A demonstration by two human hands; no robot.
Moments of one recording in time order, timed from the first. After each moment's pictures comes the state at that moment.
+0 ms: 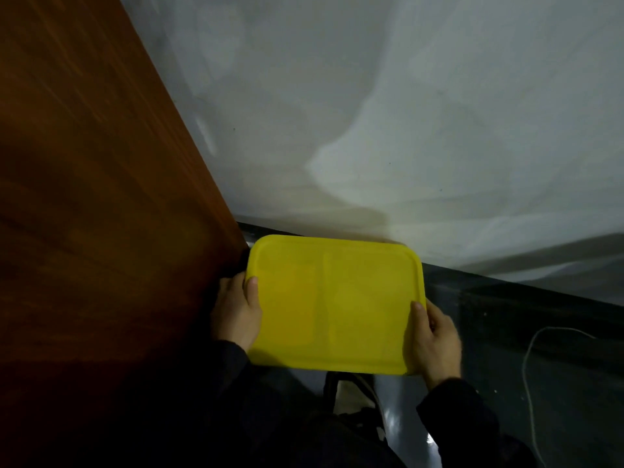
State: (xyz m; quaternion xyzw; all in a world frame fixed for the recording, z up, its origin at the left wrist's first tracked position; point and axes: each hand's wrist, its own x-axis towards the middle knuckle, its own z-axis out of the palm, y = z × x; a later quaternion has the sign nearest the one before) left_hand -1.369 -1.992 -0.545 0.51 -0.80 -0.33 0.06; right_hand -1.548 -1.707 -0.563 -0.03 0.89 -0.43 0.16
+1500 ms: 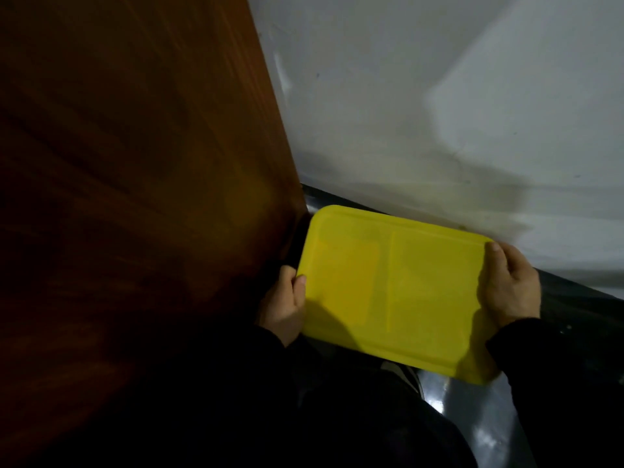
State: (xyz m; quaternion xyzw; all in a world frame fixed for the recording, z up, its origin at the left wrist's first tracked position) left_hand -1.329 -1.967 -0.540 0.52 -0.77 -0.38 0.00; right_hand -1.628 -1.766 -0.561 -0.13 0.88 -0.44 0.15
